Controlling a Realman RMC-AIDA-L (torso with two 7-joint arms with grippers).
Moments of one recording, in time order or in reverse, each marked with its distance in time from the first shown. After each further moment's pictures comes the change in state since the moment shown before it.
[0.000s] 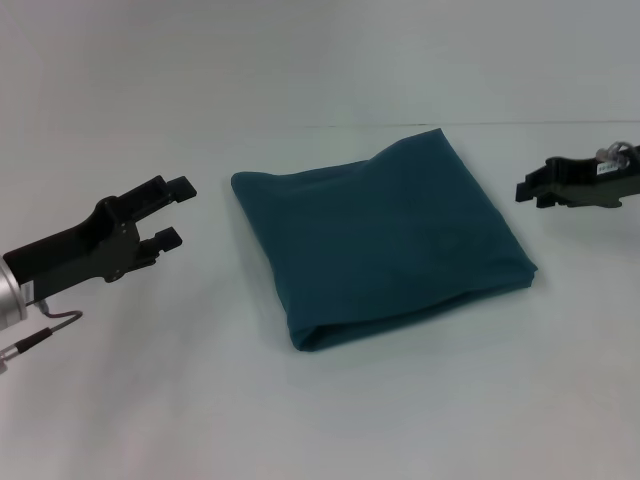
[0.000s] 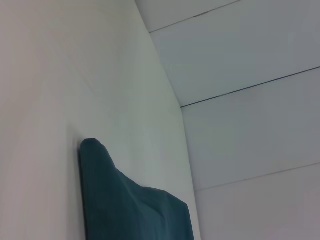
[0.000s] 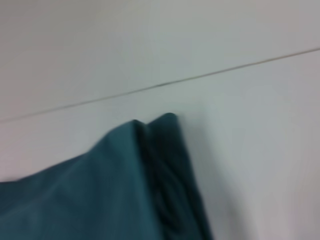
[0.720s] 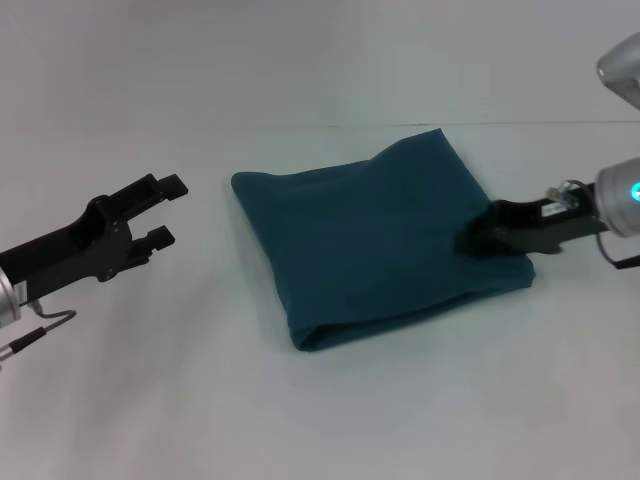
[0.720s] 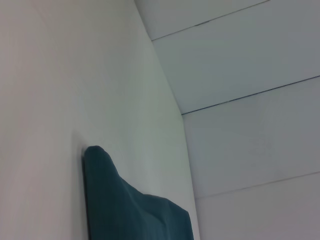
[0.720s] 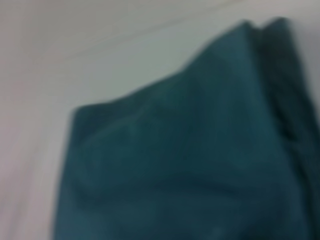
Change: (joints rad) left arm 0.005 0.000 -0.020 -0.002 0.000 -0.002 0.001; right arm 0.016 0.039 0.018 0.043 0.073 -0.161 -0.048
